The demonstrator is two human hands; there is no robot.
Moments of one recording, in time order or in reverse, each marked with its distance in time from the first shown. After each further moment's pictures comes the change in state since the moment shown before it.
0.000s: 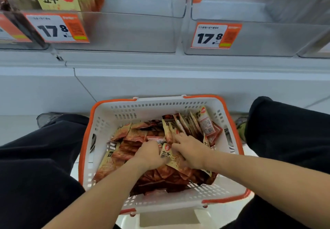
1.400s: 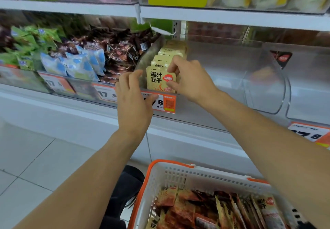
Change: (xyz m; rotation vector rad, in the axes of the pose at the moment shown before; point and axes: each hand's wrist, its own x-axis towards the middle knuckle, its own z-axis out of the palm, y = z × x) left_hand -0.051 -0.045 -0.315 -0.101 1.491 0.208; right_hand 0.227 -0.093 -0.343 0.127 0.797 -0.097
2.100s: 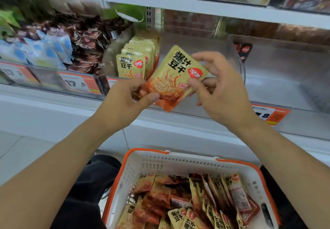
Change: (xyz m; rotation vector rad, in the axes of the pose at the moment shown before) left_hand -0.020 0.053 -0.025 -0.409 -0.542 0.007; right_hand -0.130 -0.002 -0.083 0.480 0.224 0.147
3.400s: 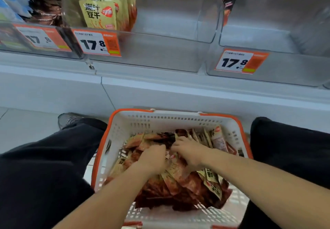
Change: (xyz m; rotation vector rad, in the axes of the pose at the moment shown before) left_hand -0.169 -0.075 0.206 0.538 -0.861 -0.351; right_hand -0.210 0.175 0.047 -0.725 -1.265 0.179
